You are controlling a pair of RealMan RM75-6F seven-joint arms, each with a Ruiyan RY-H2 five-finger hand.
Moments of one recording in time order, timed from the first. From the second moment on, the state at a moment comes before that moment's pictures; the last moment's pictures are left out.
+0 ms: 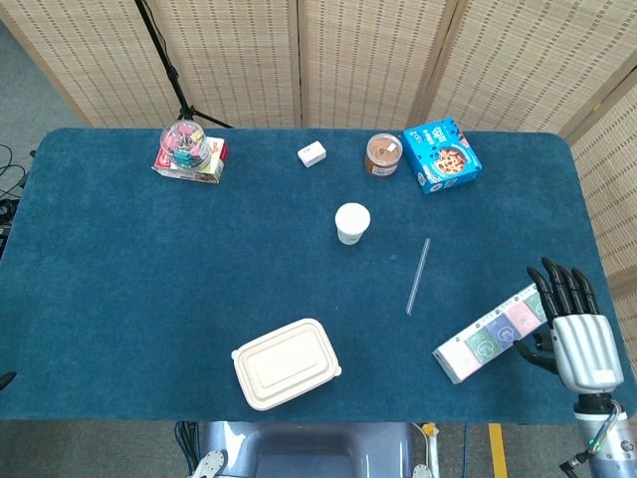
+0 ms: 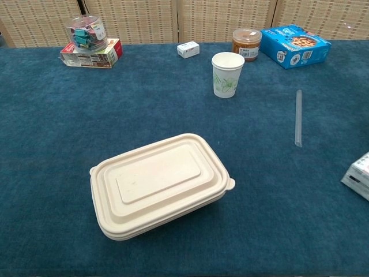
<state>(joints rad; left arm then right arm) 0.03 -0.93 0.02 -1.55 1.57 1.59 -0.41 0.11 -1.08 0.14 -1.79 -1.58 1.50 -0.17</state>
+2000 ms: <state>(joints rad) 0.02 -0.93 0.00 -1.59 1.52 1.54 -0.37 0.66 -1.60 0.23 -1.43 -0.95 1.09 -0.51</state>
